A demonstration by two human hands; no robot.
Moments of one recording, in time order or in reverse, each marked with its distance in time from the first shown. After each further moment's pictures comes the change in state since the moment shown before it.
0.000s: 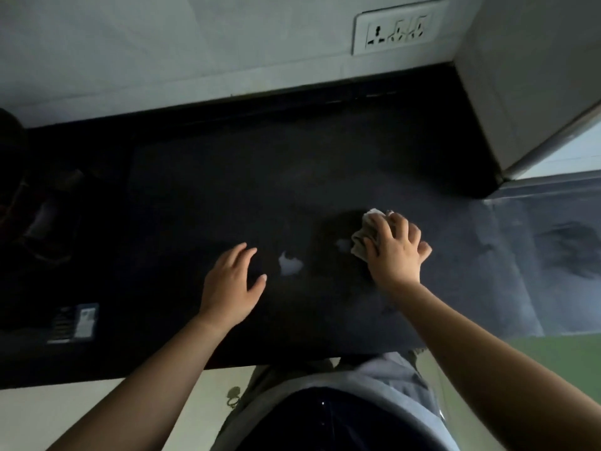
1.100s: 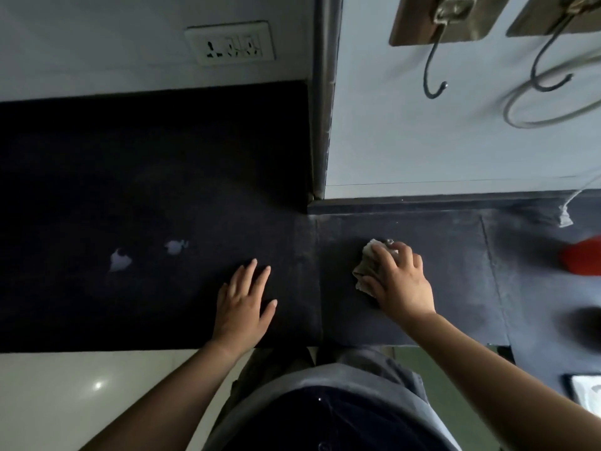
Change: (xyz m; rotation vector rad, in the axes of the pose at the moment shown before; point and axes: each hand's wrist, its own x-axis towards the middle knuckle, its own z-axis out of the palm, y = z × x) left_hand -0.017 0.335 0.130 0.075 -0.110 -0.036; right_hand 0.038 0.325 -0.156 -0.032 -0.209 -0.201
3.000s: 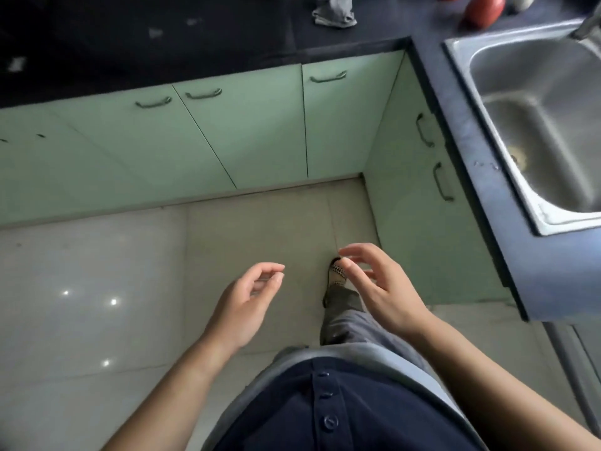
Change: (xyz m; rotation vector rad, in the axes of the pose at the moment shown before) left_hand -0.666 0.020 0.197 -1.015 -0.044 0.013; right_hand -0.726 -0.052 0.107 0.726 -0.028 -0.027
